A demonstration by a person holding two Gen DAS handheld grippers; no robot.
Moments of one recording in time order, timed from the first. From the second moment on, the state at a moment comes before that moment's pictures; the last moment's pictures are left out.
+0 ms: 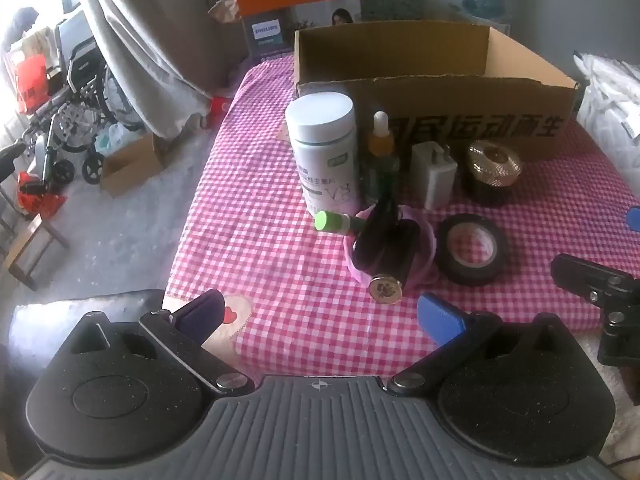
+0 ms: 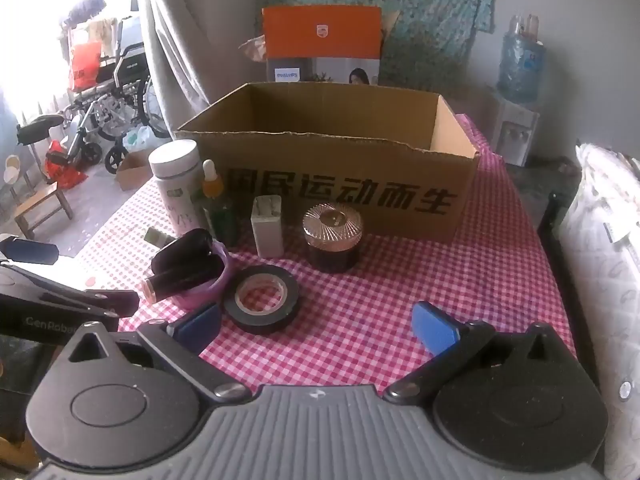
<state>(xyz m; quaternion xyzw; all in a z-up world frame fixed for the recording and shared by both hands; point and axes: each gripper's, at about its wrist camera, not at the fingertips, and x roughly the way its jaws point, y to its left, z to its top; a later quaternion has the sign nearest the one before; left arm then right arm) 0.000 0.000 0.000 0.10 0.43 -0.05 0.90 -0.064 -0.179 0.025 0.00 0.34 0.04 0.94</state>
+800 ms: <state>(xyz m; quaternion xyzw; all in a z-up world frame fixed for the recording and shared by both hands) 0.004 0.001 -0.002 0.10 0.43 -0.04 0.89 -0.060 -0.180 0.026 0.00 0.35 0.06 0.93</state>
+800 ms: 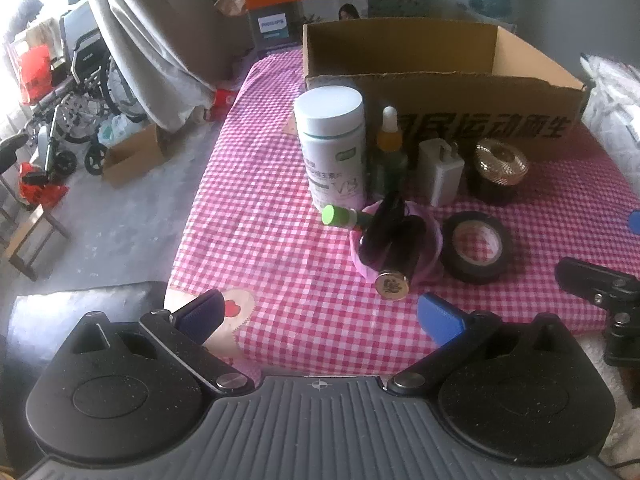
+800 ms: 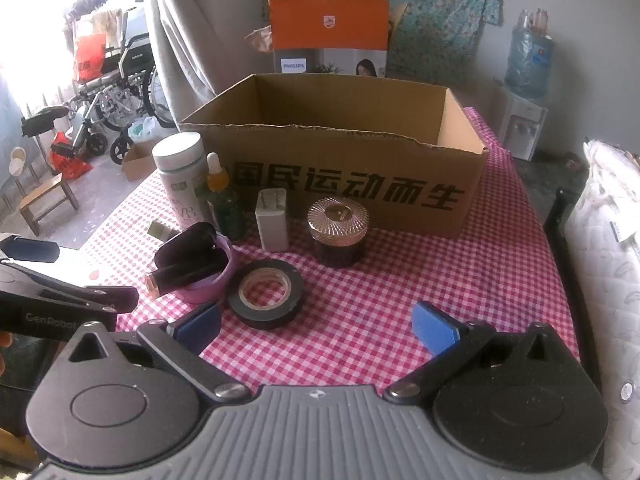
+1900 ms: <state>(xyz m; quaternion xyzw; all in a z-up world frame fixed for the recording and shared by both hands) 0.005 -0.001 -0.004 0.10 0.44 -0.04 0.89 -0.058 -0.177 0.026 -0.01 0.36 0.06 0.93</state>
